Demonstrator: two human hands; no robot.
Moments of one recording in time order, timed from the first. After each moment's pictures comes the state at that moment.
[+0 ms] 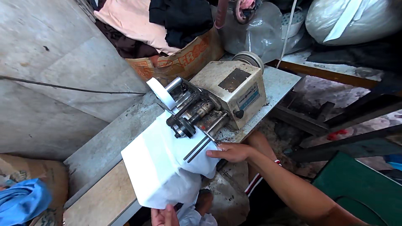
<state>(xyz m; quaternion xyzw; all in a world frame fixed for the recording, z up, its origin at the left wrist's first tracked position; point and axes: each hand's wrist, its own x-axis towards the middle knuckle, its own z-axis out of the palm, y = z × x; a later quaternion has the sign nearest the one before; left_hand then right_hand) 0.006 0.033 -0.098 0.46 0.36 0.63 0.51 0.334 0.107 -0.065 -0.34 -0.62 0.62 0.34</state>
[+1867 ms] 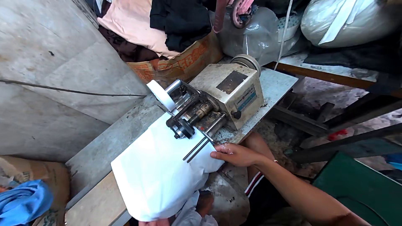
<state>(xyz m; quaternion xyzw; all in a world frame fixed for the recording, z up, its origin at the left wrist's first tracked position) -0.021 0.035 -0.081 0.46 0.30 0.64 0.53 0.340 0.087 -0.064 -0.38 -0.62 0.56 0.39</state>
